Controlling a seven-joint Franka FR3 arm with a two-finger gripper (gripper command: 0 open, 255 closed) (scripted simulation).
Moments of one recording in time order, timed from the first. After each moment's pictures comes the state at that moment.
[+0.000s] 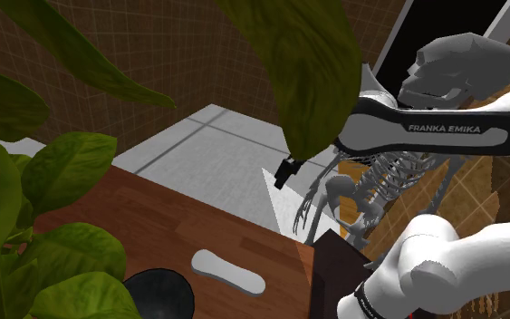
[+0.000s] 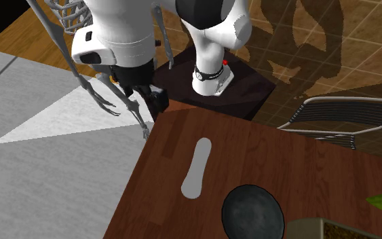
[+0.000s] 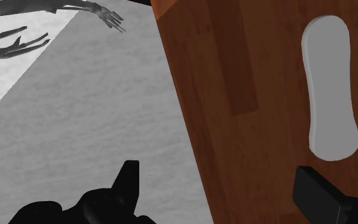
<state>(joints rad) 0.15 -0.69 0.10 -2.60 0.01 2.03 0.02</state>
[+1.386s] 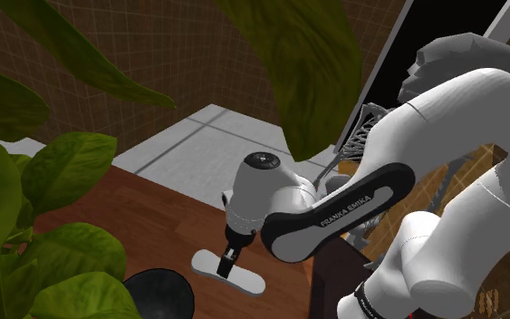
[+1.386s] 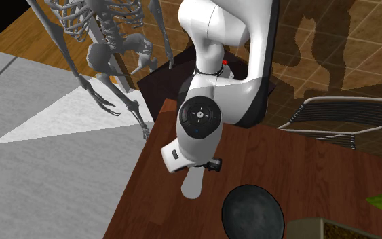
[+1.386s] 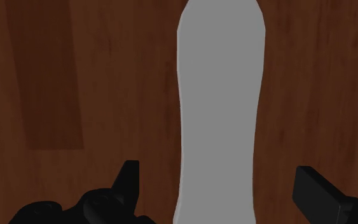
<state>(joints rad) 0.33 -0.11 0.34 -2.65 0.09 2.55 0.14</state>
